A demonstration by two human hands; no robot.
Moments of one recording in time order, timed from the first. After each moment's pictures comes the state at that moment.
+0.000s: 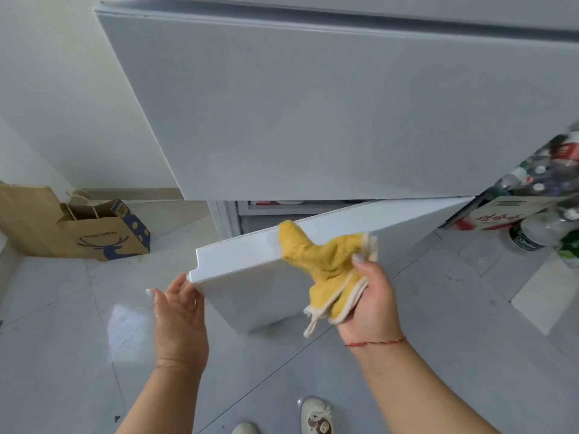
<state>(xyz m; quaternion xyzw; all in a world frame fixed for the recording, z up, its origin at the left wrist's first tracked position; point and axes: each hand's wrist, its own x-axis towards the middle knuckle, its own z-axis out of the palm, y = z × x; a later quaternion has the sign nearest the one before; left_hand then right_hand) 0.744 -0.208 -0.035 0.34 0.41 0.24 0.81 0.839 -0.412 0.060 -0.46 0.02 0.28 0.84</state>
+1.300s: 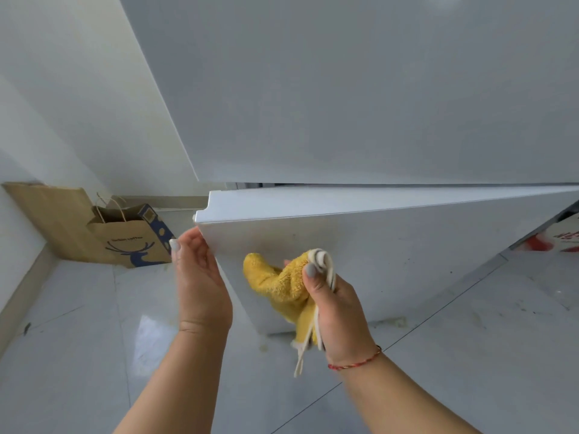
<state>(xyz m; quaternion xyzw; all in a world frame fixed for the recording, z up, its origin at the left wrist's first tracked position) 0.815 -0.190 -0.059 0.45 0.32 0.39 0.74 0.846 -0.349 -0.056 -0.61 -0.12 0.26 0.74</state>
